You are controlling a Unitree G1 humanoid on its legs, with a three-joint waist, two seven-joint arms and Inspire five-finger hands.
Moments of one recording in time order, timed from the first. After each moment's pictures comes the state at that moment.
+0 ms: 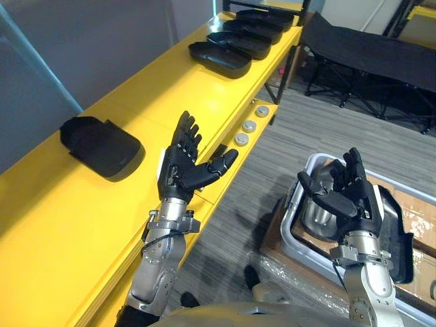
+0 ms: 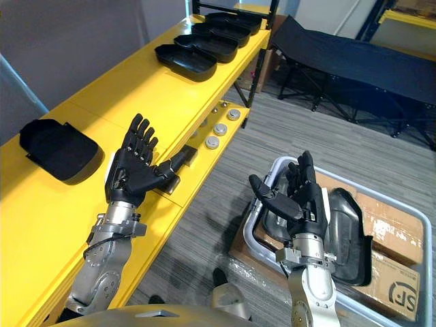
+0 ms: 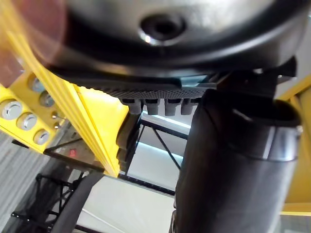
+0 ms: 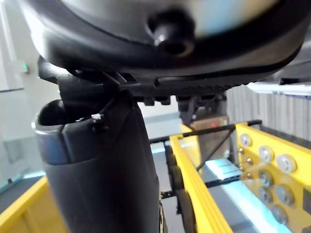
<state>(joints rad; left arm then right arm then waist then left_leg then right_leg) 0.19 0.14 -0.29 -0.31 -0.34 -0.18 0.23 0.40 -0.16 -0.11 -0.33 0.41 -0.15 -0.01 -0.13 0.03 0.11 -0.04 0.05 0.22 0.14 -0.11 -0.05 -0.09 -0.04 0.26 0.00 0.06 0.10</state>
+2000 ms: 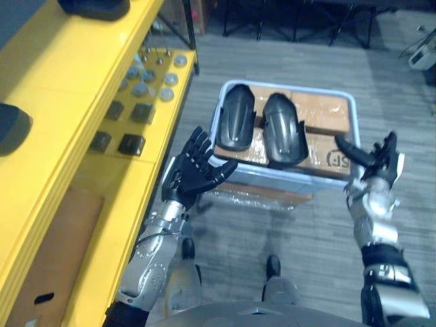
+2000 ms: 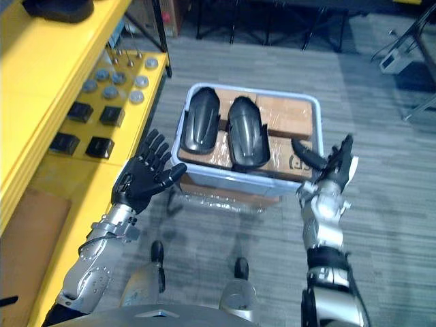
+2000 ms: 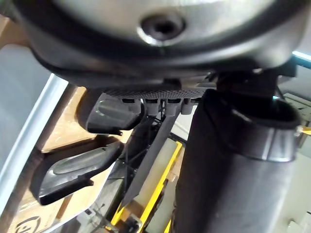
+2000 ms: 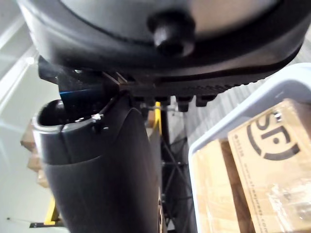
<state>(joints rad) 0.10 0.21 -0.27 -0.24 -0.62 -0.05 -0.01 -0.41 -0.48 -0.24 0.60 0.41 -0.14 -0.31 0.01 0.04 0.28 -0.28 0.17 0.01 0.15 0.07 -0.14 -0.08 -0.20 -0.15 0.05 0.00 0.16</state>
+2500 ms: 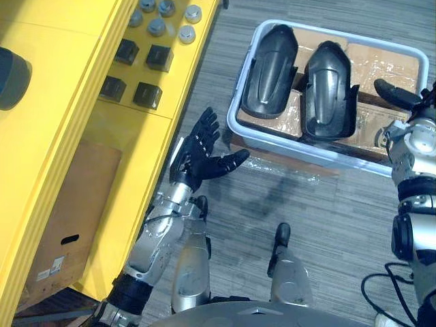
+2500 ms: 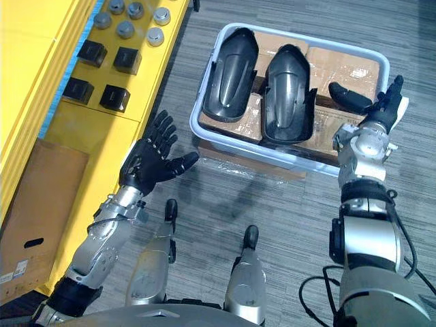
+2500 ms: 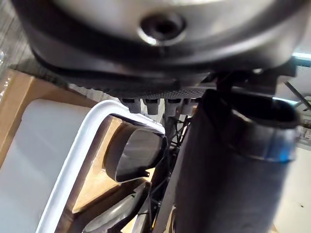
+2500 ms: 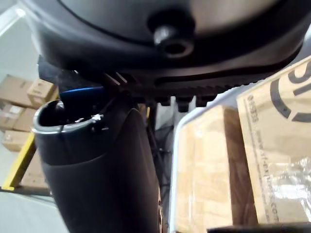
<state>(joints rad) -0.08 0.25 -0.34 -0.13 -0.50 -0.11 0.07 -0.89 -0.72 -0.09 1.01 0.45 -0.07 -0.28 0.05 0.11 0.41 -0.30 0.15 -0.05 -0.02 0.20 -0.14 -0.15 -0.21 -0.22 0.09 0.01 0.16</state>
